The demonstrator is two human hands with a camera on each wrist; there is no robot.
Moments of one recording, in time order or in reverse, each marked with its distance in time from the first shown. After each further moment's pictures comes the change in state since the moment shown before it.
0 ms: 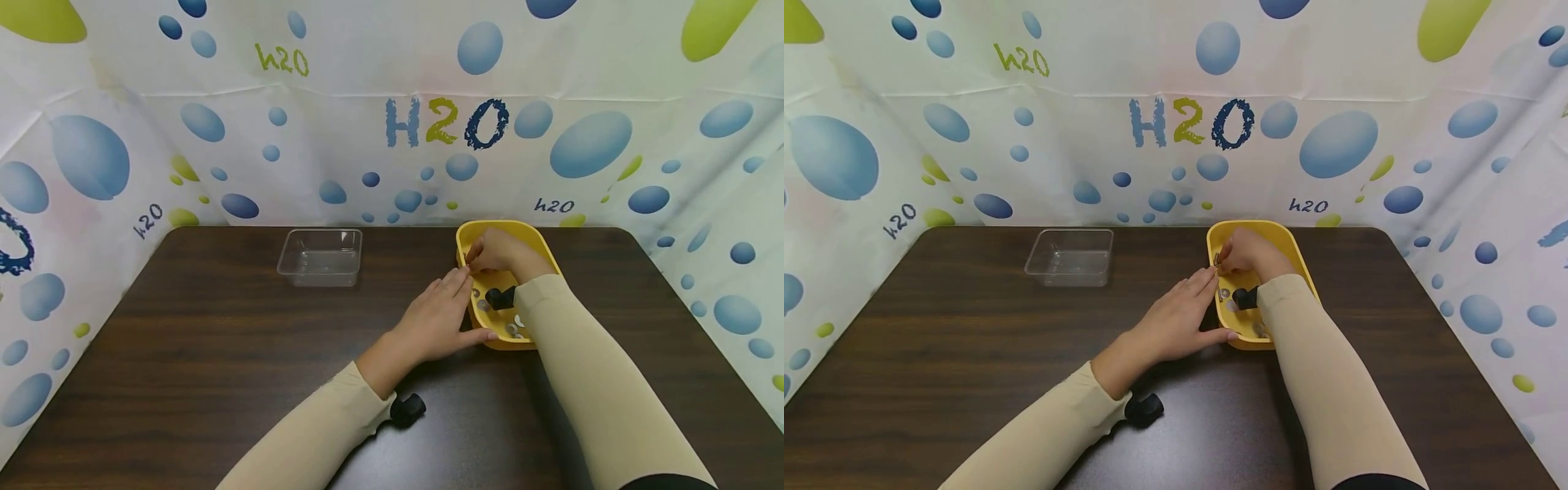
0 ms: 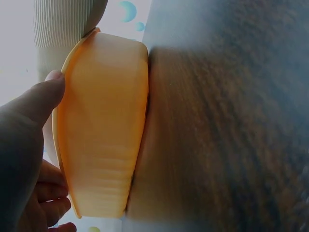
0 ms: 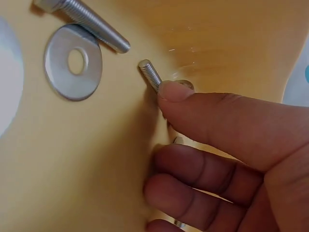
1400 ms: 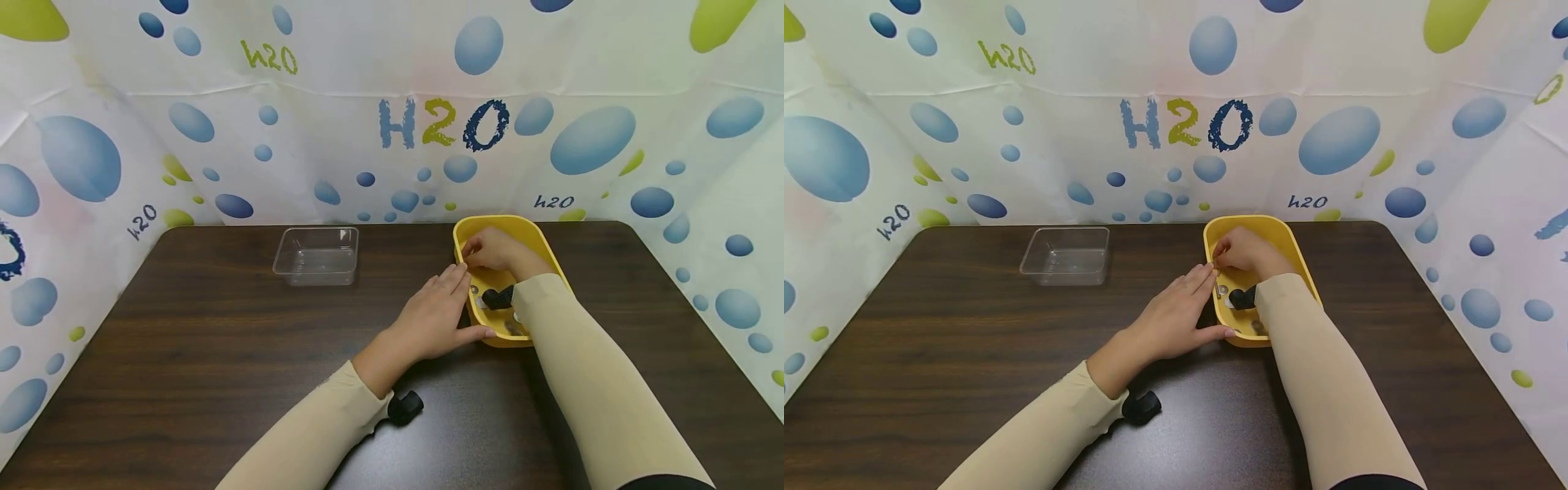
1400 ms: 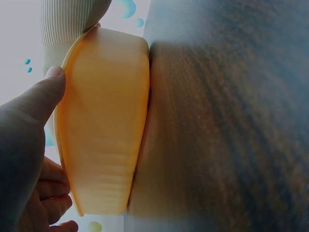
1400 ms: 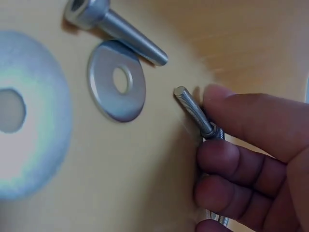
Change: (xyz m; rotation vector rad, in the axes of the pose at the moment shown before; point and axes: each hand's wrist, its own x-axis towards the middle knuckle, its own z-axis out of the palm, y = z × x) left_hand 0.025 0.005 -0.002 0.039 -0.017 -0.060; right_hand 0.029 0.025 -0.008 0.078 -0.025 -0.132
